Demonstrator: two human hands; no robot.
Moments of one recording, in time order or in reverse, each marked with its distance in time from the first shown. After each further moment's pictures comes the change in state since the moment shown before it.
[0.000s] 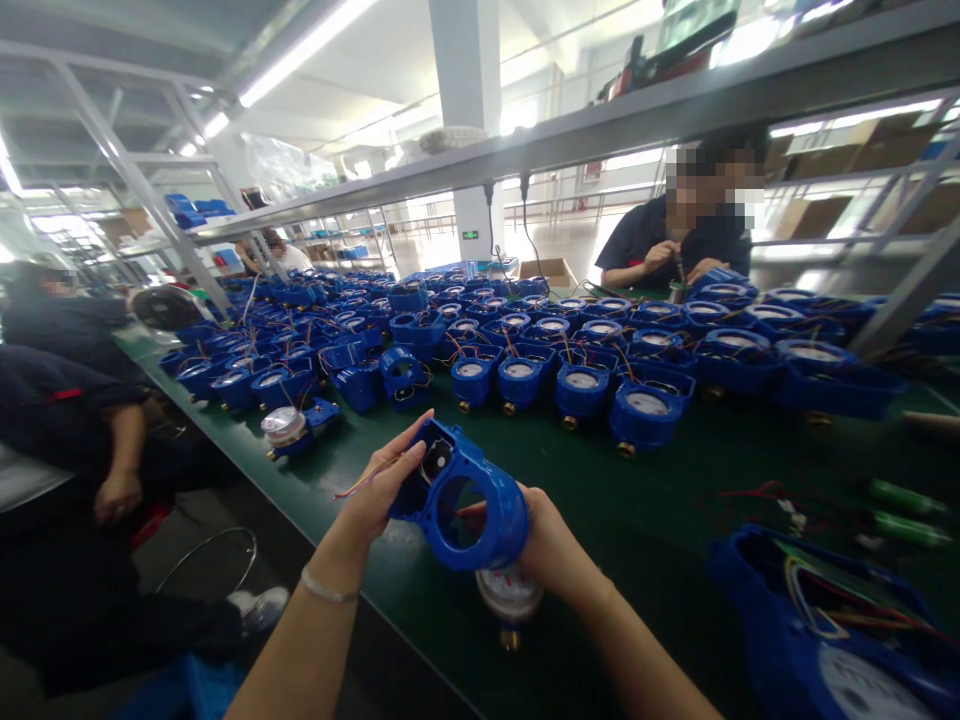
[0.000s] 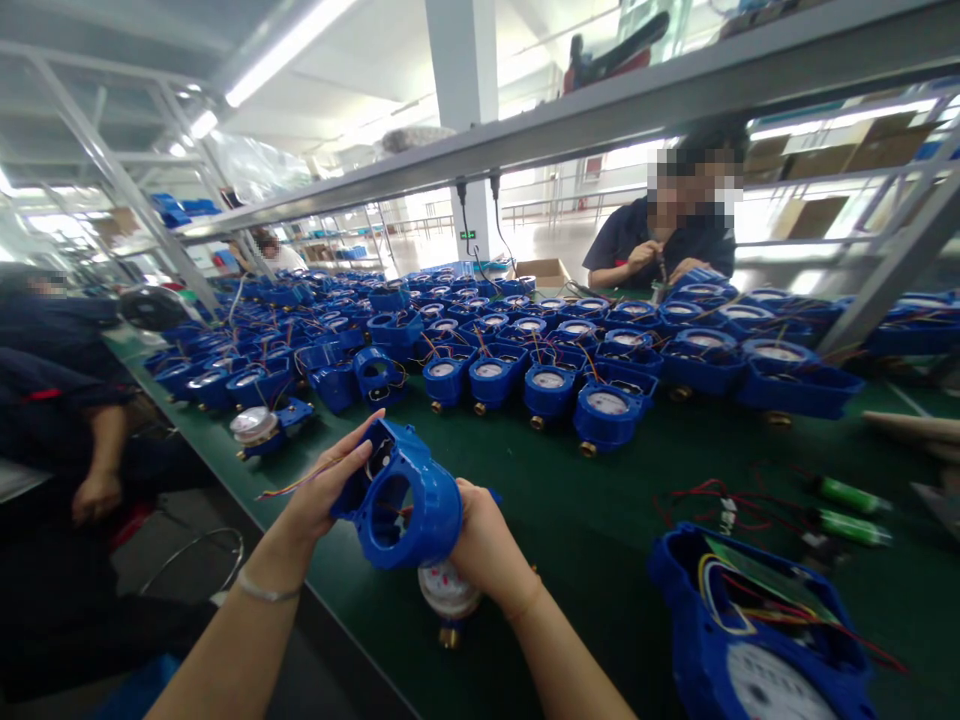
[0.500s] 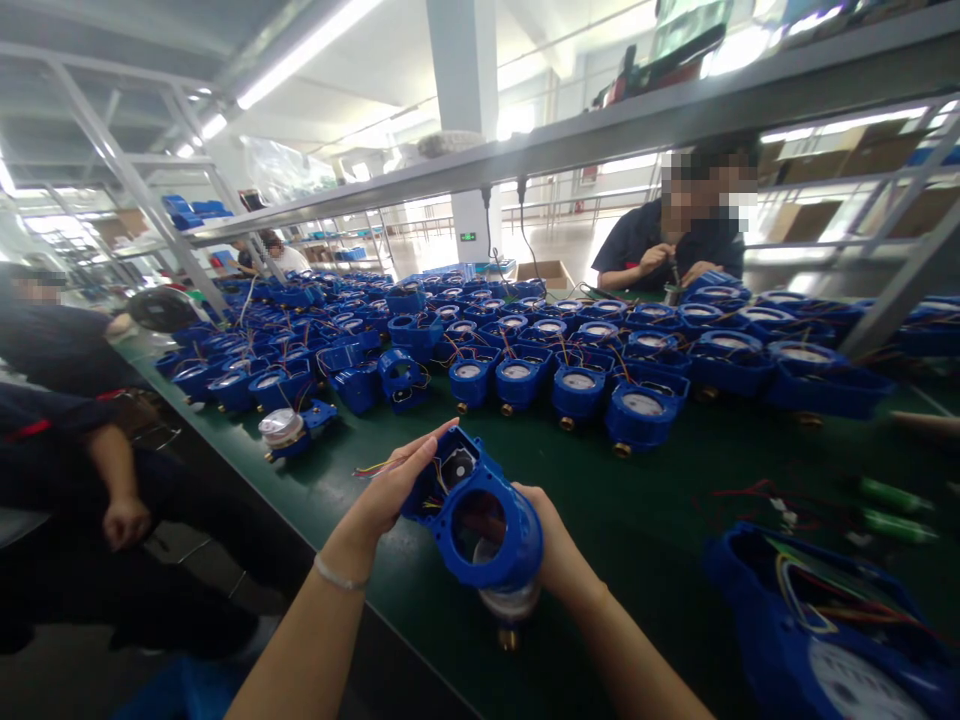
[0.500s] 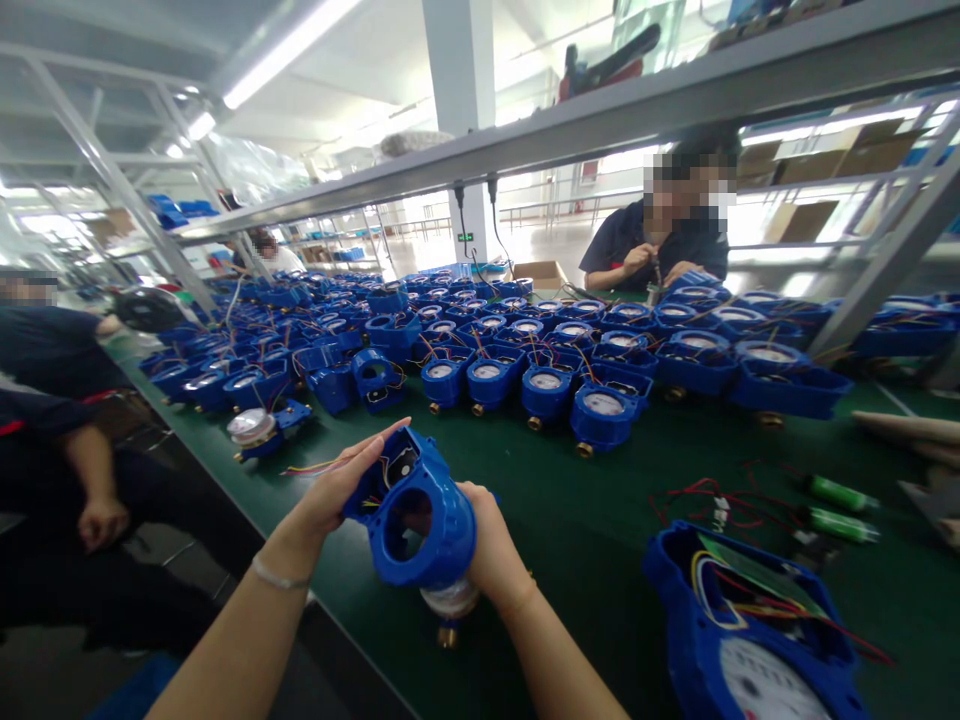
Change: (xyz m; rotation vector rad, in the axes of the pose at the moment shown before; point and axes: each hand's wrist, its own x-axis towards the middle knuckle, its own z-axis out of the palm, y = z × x) left_hand 0.008 -0.001 0.012 0.088 -0.074 -0.088; right_hand -0.001 0.000 0.000 0.084 0.069 -0.016
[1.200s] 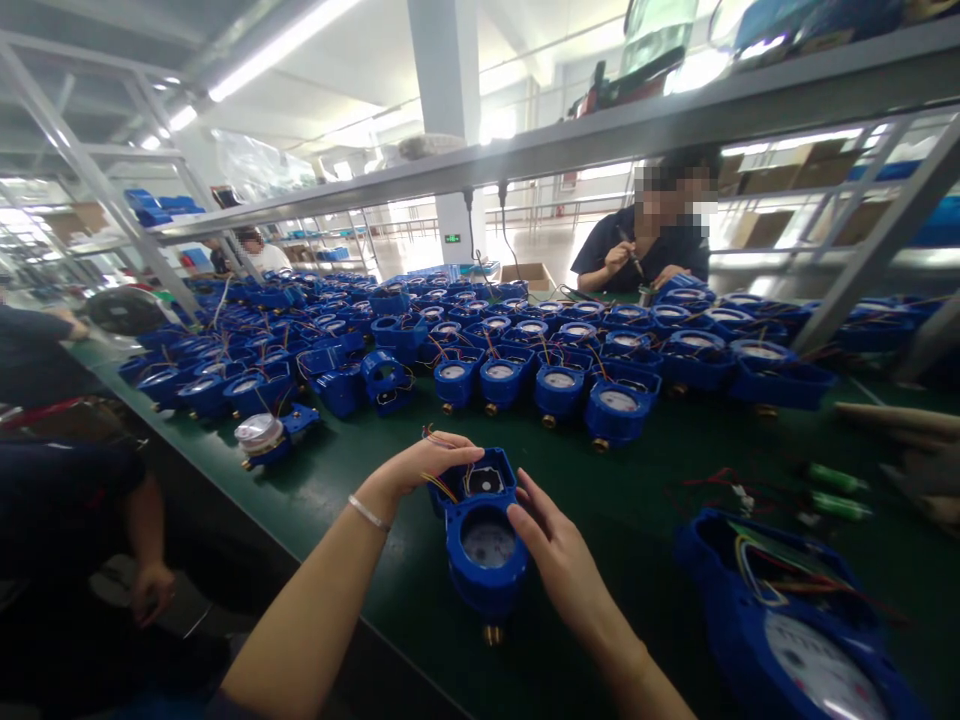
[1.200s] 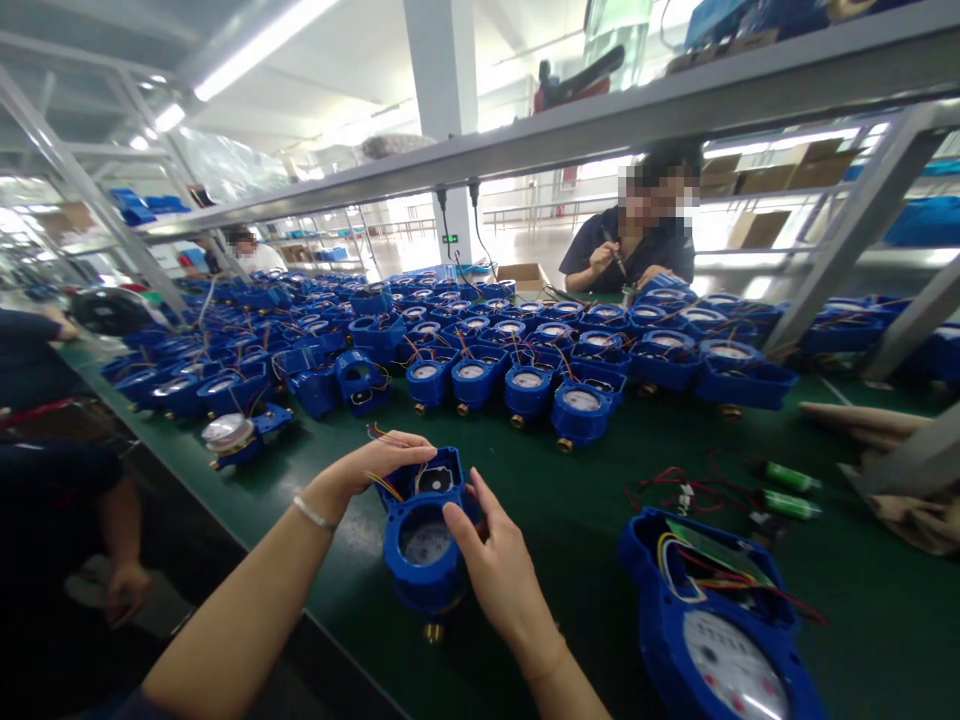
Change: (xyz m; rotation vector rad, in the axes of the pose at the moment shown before) left_hand 0.057 -0.004 0.022 0.349 -0.356 -0.148; right_hand -0.042 0.005 -0.011 0.074 0.263 0.328
